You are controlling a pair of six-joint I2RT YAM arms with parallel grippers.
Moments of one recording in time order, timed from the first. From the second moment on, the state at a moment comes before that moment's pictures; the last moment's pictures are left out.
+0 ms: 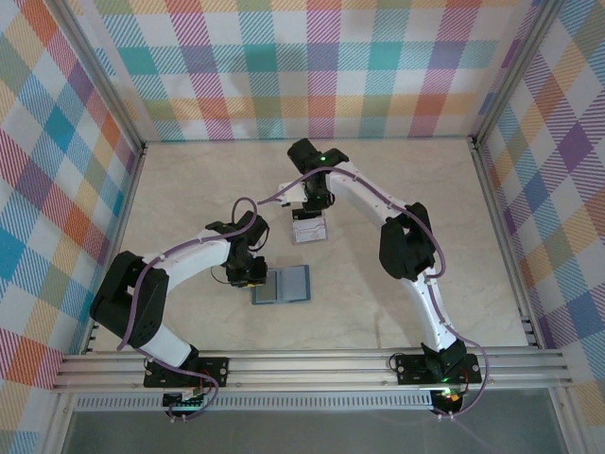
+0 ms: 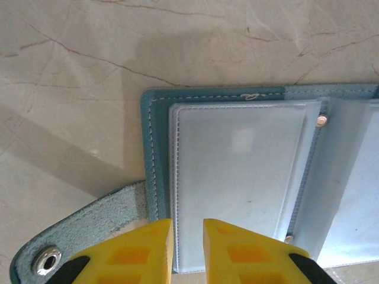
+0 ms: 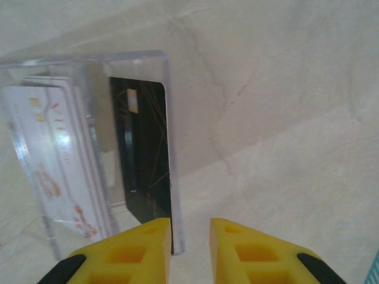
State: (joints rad) left arm -0.52 1.56 0.92 -0.82 0.13 -0.60; right arm 0.65 2.30 2.17 -1.07 0.11 -1.08
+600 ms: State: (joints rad) left arm -0.50 1.56 0.92 -0.81 0.13 -0.60; right arm 0.65 2.26 2.06 -0.91 0.13 -0.90
